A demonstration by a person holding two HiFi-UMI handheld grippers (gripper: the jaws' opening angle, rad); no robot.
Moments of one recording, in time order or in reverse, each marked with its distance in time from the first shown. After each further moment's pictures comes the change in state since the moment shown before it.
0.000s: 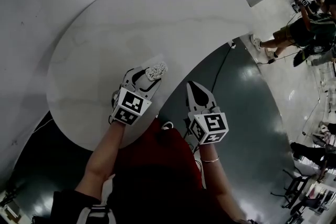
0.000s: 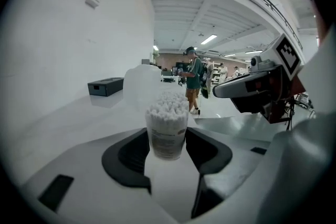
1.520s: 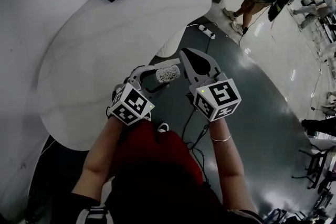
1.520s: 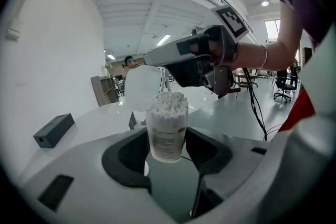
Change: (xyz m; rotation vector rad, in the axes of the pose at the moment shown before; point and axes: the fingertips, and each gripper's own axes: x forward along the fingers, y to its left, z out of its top) left arm 0.033 -0.180 0.101 0.359 -0.045 -0.311; right arm -0.105 -0.078 0.114 -0.139 -0.233 0.050
